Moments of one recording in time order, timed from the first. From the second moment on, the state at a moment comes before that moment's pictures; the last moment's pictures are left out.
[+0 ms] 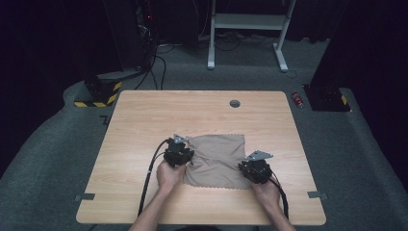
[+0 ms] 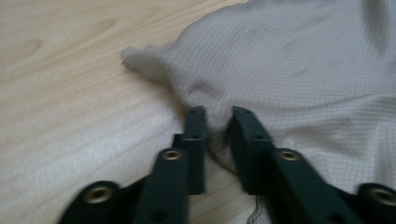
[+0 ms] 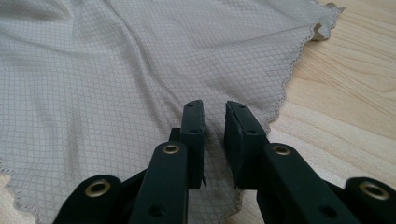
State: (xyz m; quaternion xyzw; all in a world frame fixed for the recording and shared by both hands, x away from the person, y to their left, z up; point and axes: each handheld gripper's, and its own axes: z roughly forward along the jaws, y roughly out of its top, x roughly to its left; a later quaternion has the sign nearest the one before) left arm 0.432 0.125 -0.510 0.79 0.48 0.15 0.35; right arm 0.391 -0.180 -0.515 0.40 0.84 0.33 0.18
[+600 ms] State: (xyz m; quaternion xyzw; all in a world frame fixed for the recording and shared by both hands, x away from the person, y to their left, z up) left arm 0.458 0.081 -0.495 0.84 0.41 0.15 0.32; right arm 0.388 -0.183 -0.520 0.40 0.82 0.35 0.18
